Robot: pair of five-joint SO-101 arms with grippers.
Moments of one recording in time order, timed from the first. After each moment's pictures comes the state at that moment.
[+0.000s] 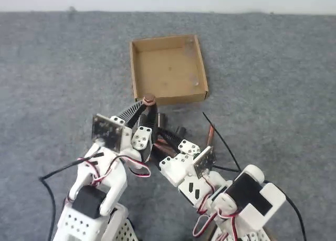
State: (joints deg) left arm 18.7 -90.9 79.5 38.6 8.5; right arm -48.4 3.1 95.2 -90.1 -4.0
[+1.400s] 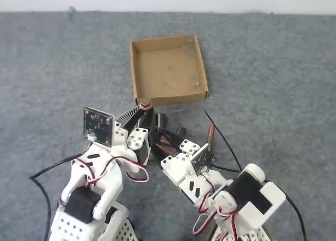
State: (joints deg) left arm 19.0 -89.0 71.3 50.2 15.6; right arm -47.0 3.5 94.9 -86.4 -3.5
